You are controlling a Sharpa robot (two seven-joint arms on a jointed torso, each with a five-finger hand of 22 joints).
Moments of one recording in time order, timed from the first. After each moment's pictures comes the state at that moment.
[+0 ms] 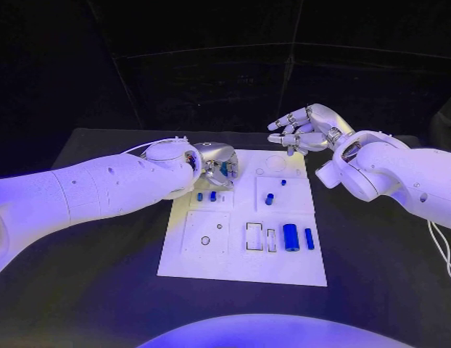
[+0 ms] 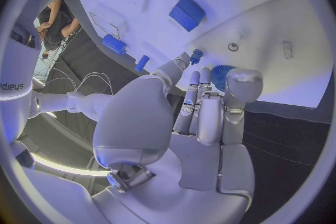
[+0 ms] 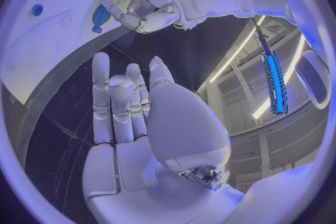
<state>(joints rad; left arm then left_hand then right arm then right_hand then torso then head) 1.27 -0.50 -0.19 1.17 -1.38 -0.14 0.02 1.26 -0.13 0.40 -0.10 0.05 0.92 0.14 0.30 0.13 0.96 0.08 0.38 0.17 1.47 0.00 1.37 1.25 0.14 1.42 0.09 1.01 0.95 1.22 -0.81 -0.01 1.46 -0.77 -0.38 0.18 1.48 0.04 -0.19 0.19 0.26 0.93 0.15 0.13 0.07 1.06 0.07 0.75 0.69 1.43 -0.01 0.96 0.93 0.16 1.02 0.10 0.88 0.53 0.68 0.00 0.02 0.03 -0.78</state>
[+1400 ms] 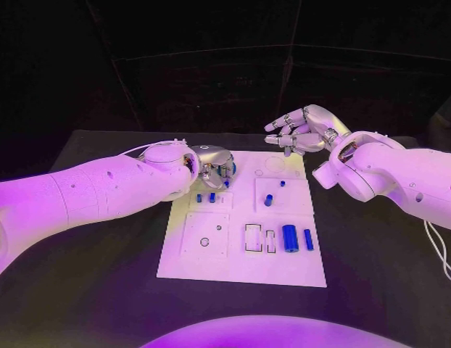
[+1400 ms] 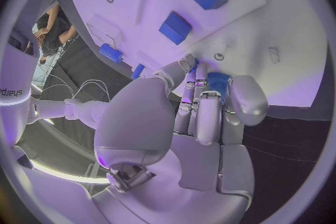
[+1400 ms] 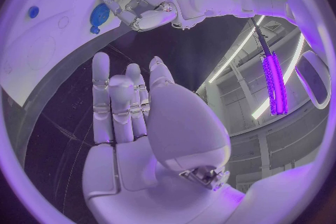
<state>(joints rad) 1.26 -0.50 -0.18 1.16 -1.43 -0.11 0.01 1.32 -0.07 0.50 -0.13 0.05 1.05 0.12 0.26 0.10 1.13 0.05 0.31 0.11 1.47 -0.02 1.38 1.23 0.11 1.45 0.07 1.13 1.09 1.22 -0.80 -0.01 1.46 -0.77 -0.38 0.18 1.48 0.04 -0.19 0.19 0.26 0.93 0.15 0.13 0.07 1.06 0.07 0.75 0.69 1.43 -0.01 0.96 0.93 0.16 1.02 0.10 0.88 0.53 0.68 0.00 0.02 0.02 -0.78</state>
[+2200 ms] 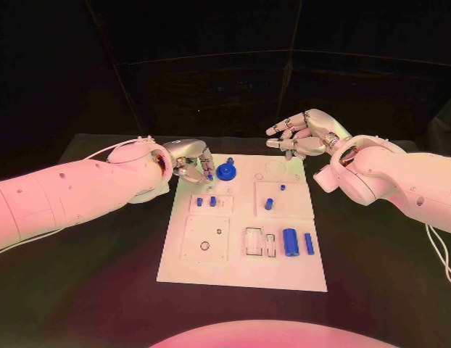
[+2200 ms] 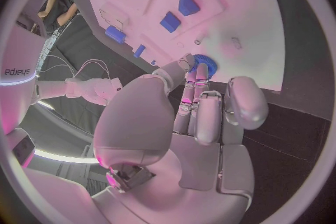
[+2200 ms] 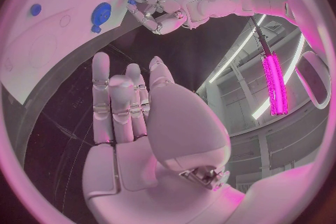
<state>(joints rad) 1.26 -0.69 -0.12 1.29 -1.33 -0.16 0.01 1.31 -0.08 0.50 -0.13 0.05 1.06 0.12 0.24 0.10 1.14 0.06 0.28 0.10 1.47 -0.02 1.38 1.20 0.11 1.45 0.07 1.16 1.12 1.22 -0.81 -0.01 1.46 -0.77 -0.37 0.18 1.48 0.04 -0.19 0.19 0.26 0.93 0.15 0.13 0.07 1.06 0.07 0.75 0.69 1.43 -0.01 0.96 0.93 0.16 1.02 0.10 0.88 0.53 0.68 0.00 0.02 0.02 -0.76</state>
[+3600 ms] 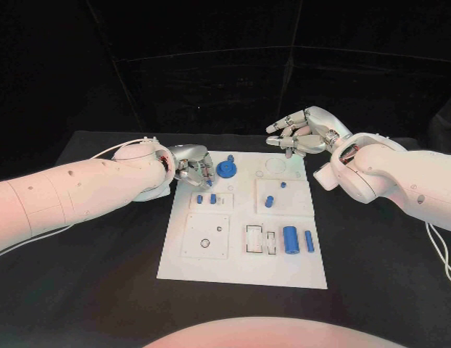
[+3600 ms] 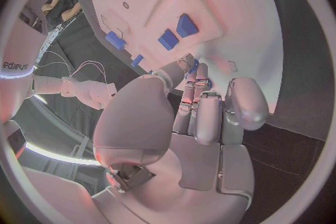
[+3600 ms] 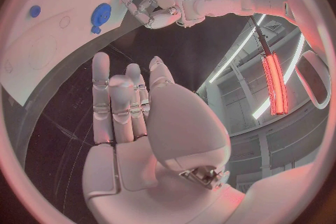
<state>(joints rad) 1.25 -0.65 -0.12 1.24 -1.30 -0.07 0.00 1.30 -0.09 0.50 -0.13 0.05 1.06 0.12 0.23 0.09 1.15 0.06 0.27 0.09 1.47 -0.02 1.37 1.20 0.10 1.45 0.07 1.16 1.12 1.22 -0.80 -0.01 1.45 -0.77 -0.37 0.18 1.48 0.04 -0.19 0.19 0.26 0.93 0.15 0.13 0.07 1.06 0.07 0.75 0.69 1.43 -0.01 0.96 0.93 0.16 1.02 0.10 0.88 0.53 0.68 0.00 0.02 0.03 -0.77</state>
